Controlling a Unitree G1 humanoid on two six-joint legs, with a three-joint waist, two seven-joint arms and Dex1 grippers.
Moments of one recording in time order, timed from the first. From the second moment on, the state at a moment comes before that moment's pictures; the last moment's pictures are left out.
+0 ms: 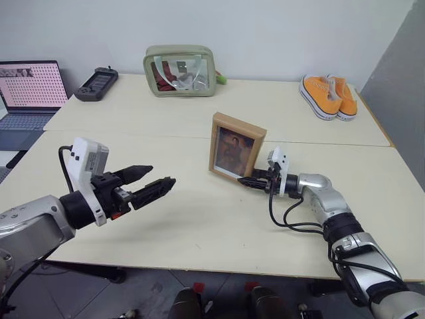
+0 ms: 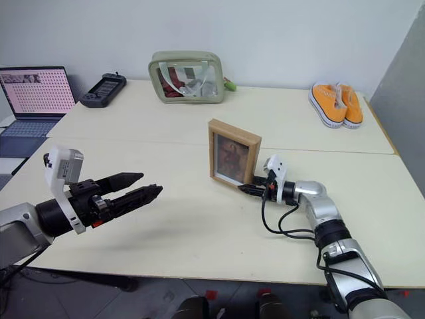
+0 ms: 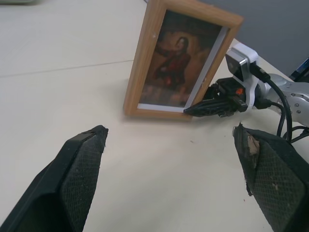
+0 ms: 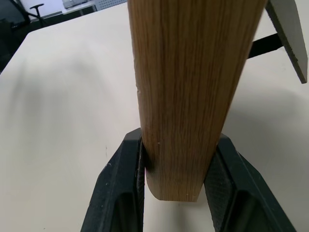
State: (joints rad) left arm -0.04 0.98 0.56 -0.61 -1.45 0.97 -0.25; right arm -0.71 -0.34 0.16 0.60 0.34 0.17 1.06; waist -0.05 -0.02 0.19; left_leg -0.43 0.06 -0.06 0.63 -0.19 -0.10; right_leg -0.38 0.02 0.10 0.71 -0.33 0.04
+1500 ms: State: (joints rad) left arm -0.16 1.03 0.36 -0.54 -1.26 0.98 -0.43; right arm -0.62 -0.31 0.07 0.45 0.33 0.38 1.00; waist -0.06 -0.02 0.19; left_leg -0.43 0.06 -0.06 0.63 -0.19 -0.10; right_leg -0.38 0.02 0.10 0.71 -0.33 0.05
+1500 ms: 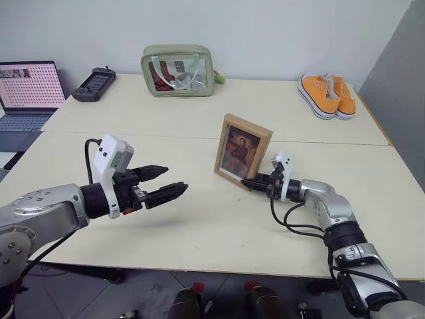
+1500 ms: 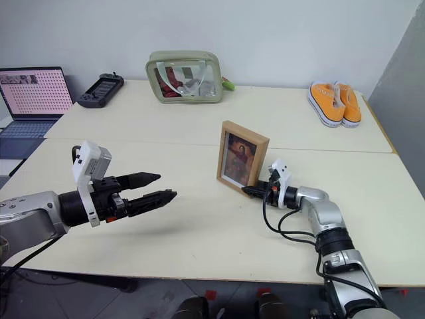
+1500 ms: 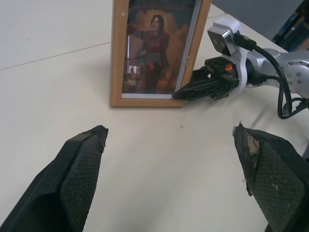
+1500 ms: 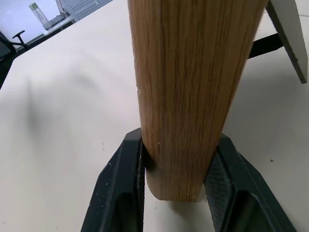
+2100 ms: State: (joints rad) left arm -0.18 1.02 0.36 -0.54 -1.25 0.98 -0.45; right arm -0.62 -0.32 0.07 0.44 0.29 0.38 0.98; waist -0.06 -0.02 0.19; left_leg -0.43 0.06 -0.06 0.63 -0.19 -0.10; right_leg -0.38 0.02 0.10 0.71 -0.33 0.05
